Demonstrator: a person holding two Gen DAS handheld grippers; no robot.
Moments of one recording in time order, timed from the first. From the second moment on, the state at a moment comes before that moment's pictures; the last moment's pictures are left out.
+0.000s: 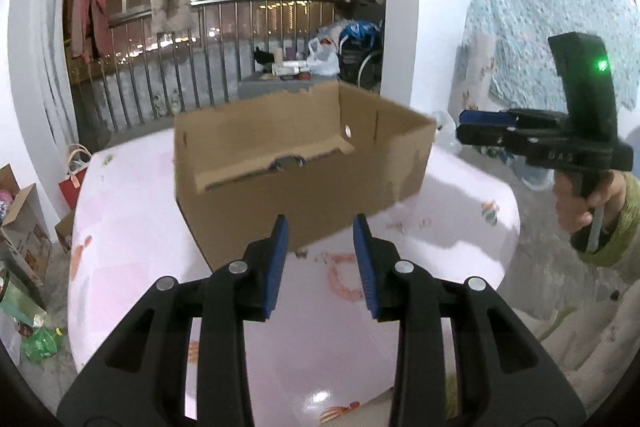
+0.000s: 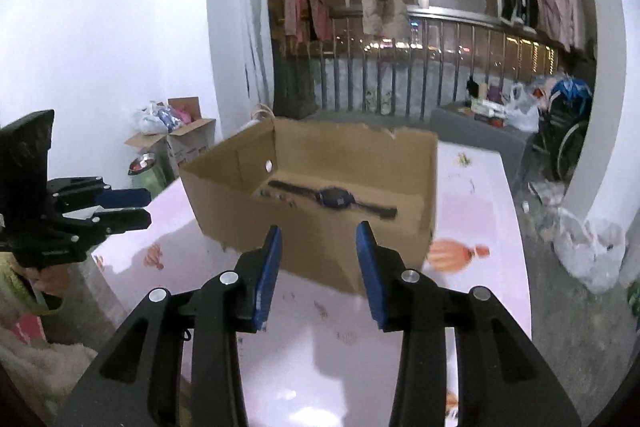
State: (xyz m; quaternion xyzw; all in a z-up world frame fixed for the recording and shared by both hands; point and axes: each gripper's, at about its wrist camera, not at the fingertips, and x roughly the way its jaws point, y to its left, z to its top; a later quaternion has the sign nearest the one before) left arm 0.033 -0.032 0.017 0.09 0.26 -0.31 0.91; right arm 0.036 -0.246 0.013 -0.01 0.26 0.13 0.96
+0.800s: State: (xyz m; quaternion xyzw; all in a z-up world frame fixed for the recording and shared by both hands) left arm 0.111 -0.032 -0.031 0.09 0.29 -0.24 0.92; right arm 0.112 -0.235 -0.038 0.02 0.32 0.13 0.94
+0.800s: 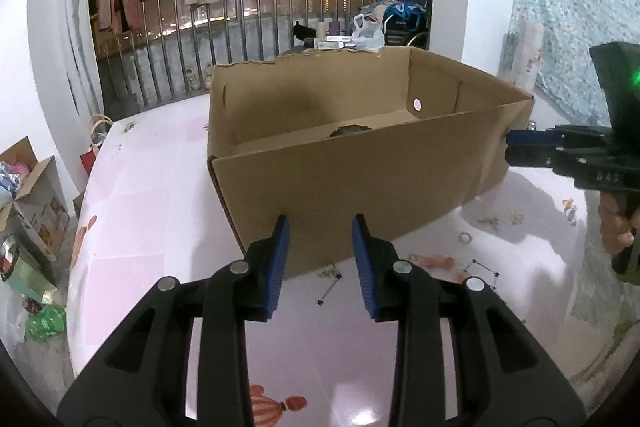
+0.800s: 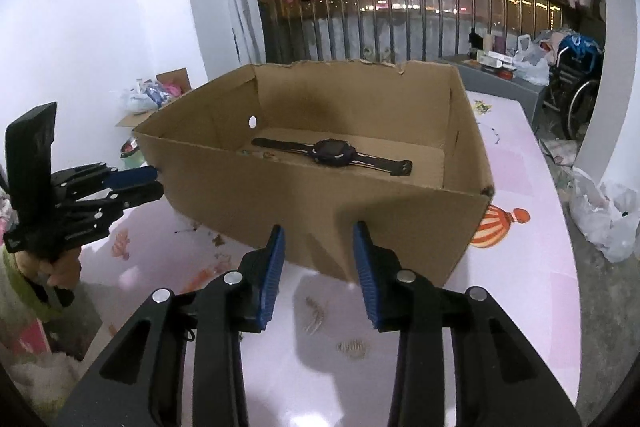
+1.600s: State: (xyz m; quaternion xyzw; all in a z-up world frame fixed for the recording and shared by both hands) left arm 0.137 -0.041 -0.081 0.08 0.37 -0.25 0.89; right arm 0.103 -0.223 -0.065 -0.01 0.33 0.13 0.94
